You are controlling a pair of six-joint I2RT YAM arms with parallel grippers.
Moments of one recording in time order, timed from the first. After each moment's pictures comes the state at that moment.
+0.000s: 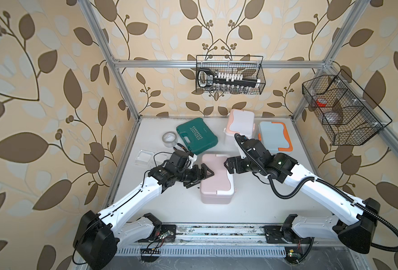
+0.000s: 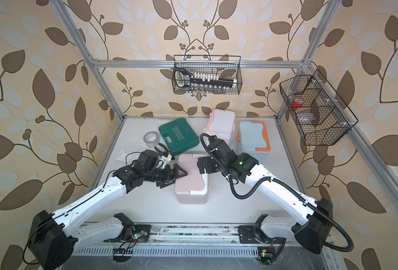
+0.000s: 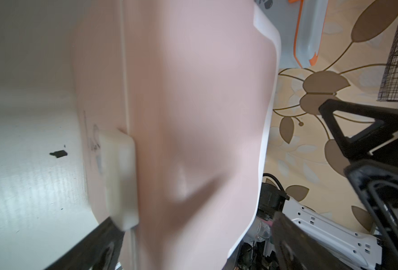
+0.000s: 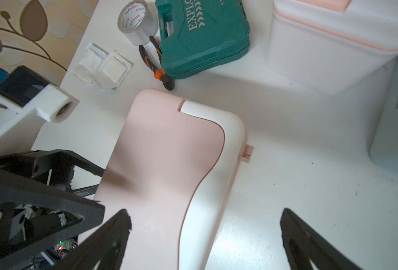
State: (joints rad) left arm -0.58 1.12 0.78 -0.46 0.53 -0.92; right arm 0.75 1.25 1.18 -0.77 0.11 0.54
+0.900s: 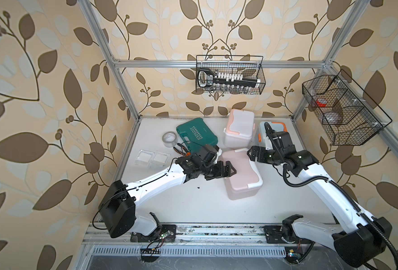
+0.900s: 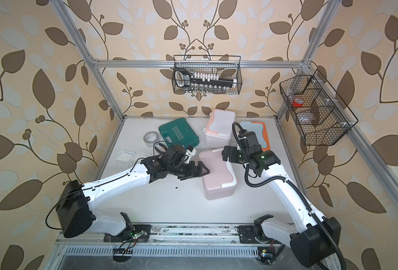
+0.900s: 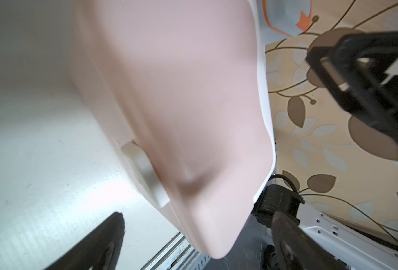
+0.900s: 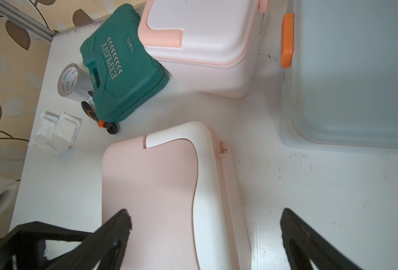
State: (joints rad) left arm -0.78 1.39 1.05 -0.41 0.38 -0.87; right arm 0.31 1.20 1.10 -0.76 -0.06 0.46
